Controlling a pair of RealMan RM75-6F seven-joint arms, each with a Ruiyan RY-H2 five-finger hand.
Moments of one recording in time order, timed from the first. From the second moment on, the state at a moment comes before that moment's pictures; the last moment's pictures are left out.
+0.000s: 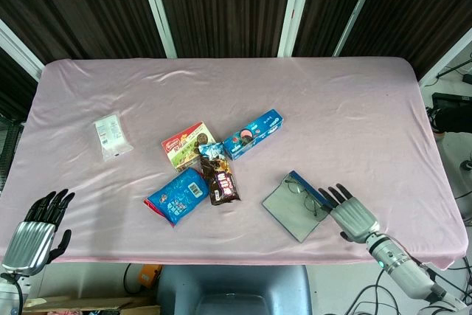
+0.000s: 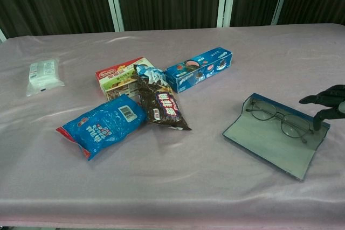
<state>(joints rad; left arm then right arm) -0.09 -1.13 0.04 -1.63 1.61 1.46 0.16 0.54 -1.21 -0.22 -1.59 -1.36 1.04 -0.48</state>
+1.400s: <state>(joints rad) -0.10 -1.13 0.03 -1.63 1.59 1.45 0.17 0.68 -1.41 0.08 -1.43 -1.05 0.89 -0.57</state>
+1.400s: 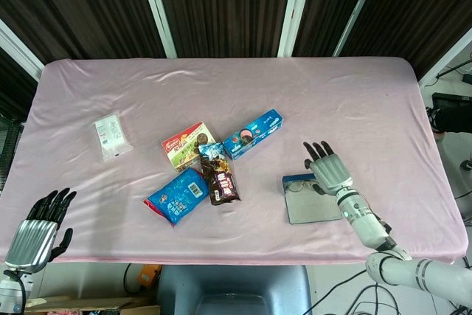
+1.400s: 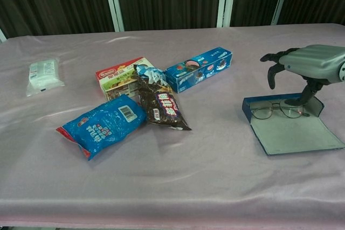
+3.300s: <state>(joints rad) -0.10 -1.12 0.03 -1.63 1.59 1.45 0.15 0.69 -1.49 0.06 -1.35 -1.11 0.99 -0.53</state>
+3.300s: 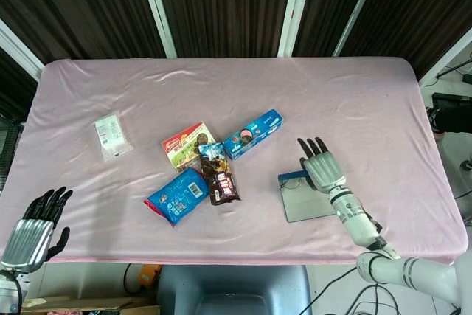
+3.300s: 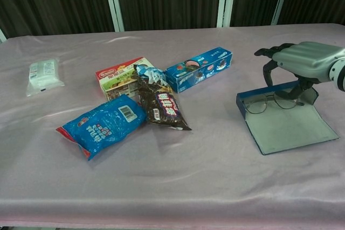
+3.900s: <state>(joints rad) -0.10 -1.12 0.03 -1.63 1.59 1.46 0.14 0.60 -1.64 0.01 -1.15 -1.40 1.31 -0.67</state>
